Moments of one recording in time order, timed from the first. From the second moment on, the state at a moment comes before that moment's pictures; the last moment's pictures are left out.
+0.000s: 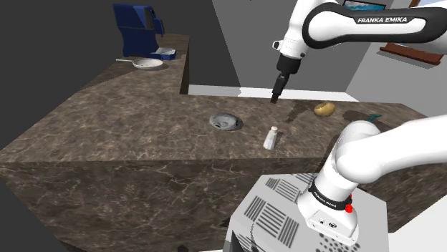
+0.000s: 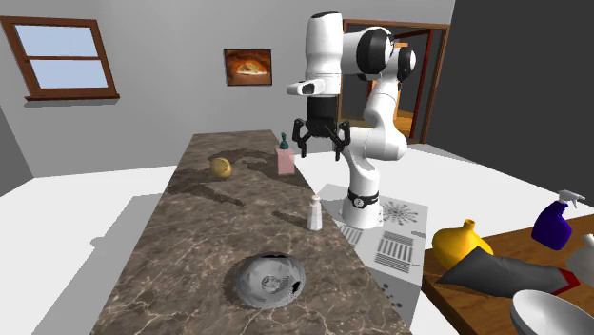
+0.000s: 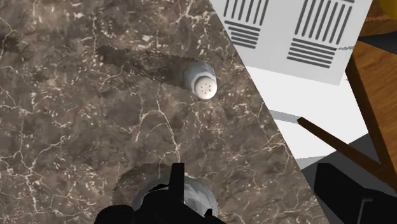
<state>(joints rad) 0.00 -0.86 -0.18 -2.58 -0.10 1.78 -0.28</state>
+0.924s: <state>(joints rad) -0.03 -0.80 -0.34 -2.87 -0.19 2.06 -0.45</state>
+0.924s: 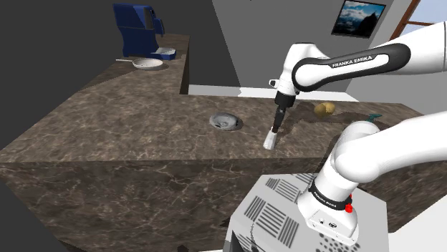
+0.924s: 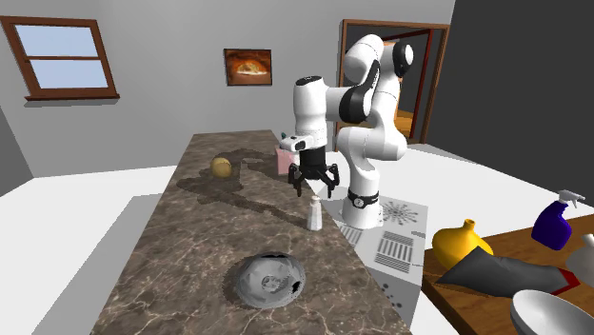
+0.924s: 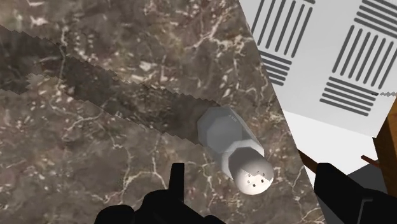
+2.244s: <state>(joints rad) -0.03 -0.77 -0.34 -2.90 -0.19 2.13 -0.45</state>
